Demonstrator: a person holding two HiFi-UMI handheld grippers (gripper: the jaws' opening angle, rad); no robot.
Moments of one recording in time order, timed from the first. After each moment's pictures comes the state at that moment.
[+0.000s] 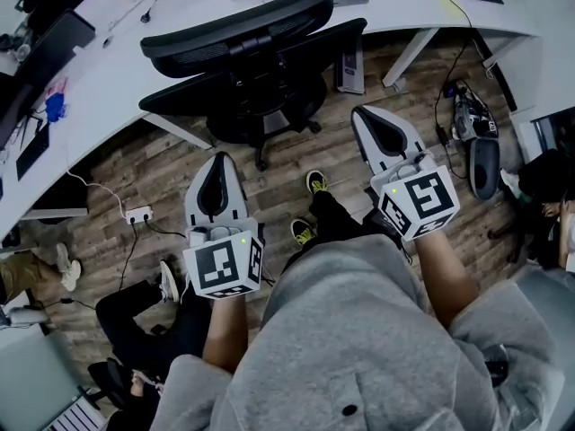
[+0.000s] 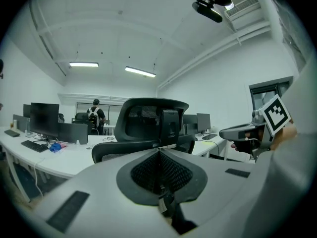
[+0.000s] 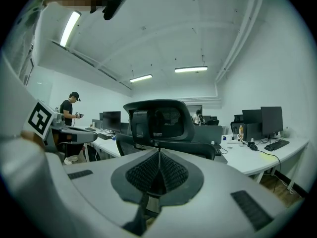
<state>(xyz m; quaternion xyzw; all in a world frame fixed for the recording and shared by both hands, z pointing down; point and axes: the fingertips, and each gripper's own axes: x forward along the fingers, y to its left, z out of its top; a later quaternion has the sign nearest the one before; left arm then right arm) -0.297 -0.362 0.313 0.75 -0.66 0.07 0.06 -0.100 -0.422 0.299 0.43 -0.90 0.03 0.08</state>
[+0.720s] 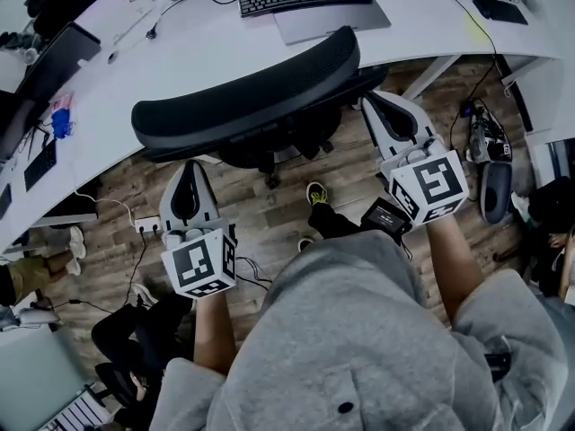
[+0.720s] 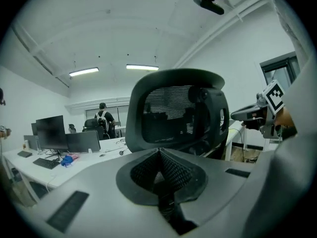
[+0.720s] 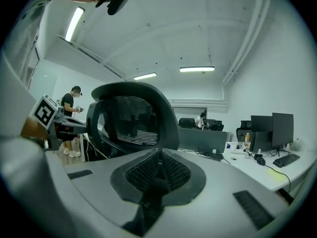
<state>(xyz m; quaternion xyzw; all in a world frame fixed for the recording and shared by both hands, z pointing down) -0.363 -0.465 0.317 0.70 -0.70 0.14 0.03 -0.097 -0.563 0.296 0.41 -0.91 -0.01 0.09</state>
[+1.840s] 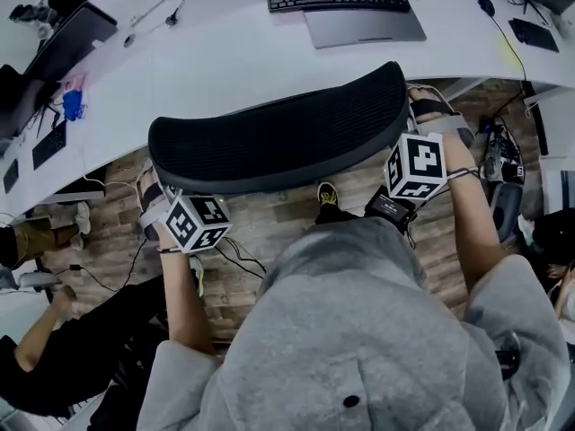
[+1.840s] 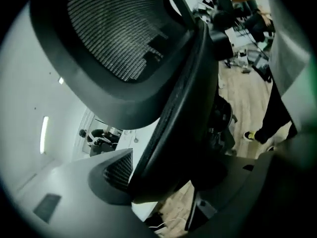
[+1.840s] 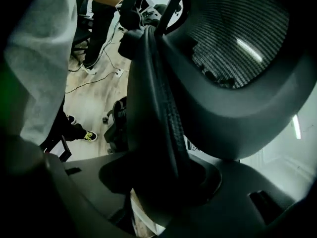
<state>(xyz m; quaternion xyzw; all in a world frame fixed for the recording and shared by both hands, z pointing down) -0.447 -0.532 0.391 0.60 -0.55 0.57 -0.10 -0.122 -0.637 0.410 0.14 -0.75 -0.35 0.54</state>
